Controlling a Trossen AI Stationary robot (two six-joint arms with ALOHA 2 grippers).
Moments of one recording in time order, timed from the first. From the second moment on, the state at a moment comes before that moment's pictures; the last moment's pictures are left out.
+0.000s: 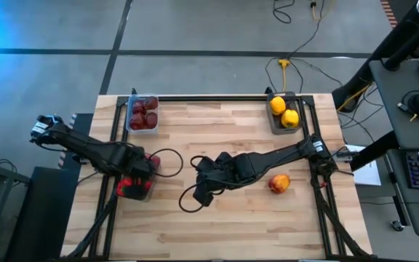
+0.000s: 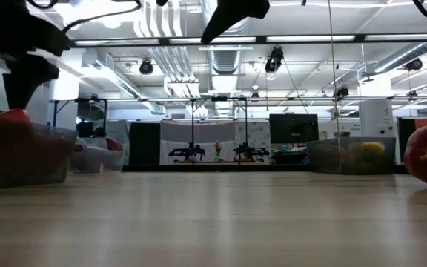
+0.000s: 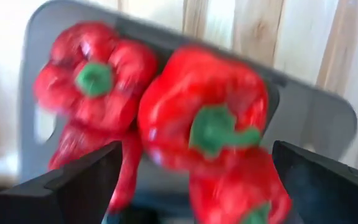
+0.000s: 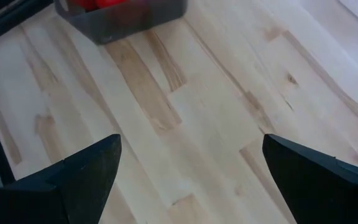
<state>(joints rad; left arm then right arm) -0.34 1.15 0.85 -1.24 -0.01 -0.39 0.29 2.09 2.13 -1.09 0.32 0.81</state>
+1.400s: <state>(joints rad) -0.34 0.79 0.98 -1.18 -0.35 -0.58 0.42 2.00 2.06 -1.50 0.36 0.93</state>
